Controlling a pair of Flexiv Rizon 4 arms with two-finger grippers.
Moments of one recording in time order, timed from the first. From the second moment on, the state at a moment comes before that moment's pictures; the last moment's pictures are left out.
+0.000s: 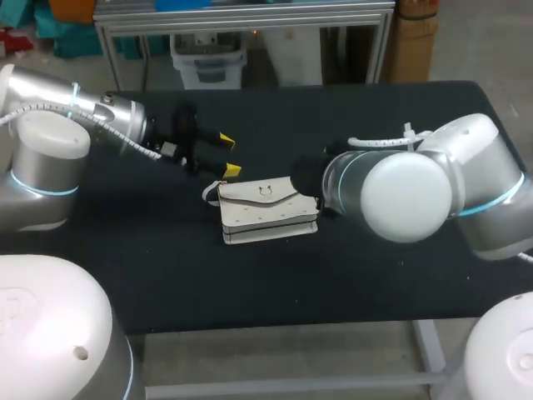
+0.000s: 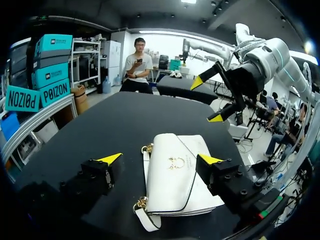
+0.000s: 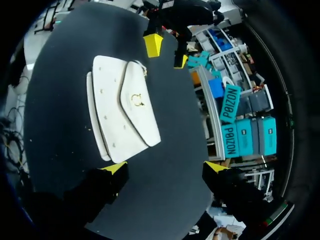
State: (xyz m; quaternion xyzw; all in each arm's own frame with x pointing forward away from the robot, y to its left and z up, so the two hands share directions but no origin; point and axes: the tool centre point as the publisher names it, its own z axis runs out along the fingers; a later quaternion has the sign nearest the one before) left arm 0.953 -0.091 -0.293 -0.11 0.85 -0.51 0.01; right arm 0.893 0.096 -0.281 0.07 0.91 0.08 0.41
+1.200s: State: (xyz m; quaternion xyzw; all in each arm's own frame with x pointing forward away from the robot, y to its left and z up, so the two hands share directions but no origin) left arm 0.958 -0.082 -0.280 -0.40 0.78 -0.48 -0.02; right arm 0.889 0.082 -0.283 0.28 0.88 0.14 0.35
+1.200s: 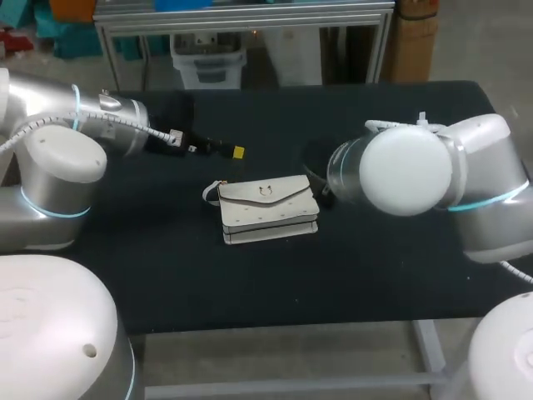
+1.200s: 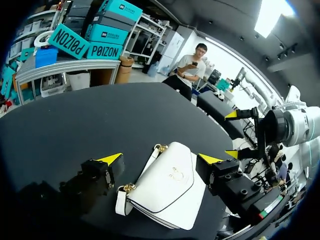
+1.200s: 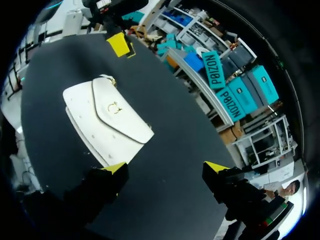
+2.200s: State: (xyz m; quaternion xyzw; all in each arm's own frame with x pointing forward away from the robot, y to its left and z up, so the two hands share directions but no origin) left arm 0.946 -0.076 -0.284 -0.53 0.78 -0.34 0.04; right arm 0.929 0.058 -0.279 0.35 0.90 0.05 0.23
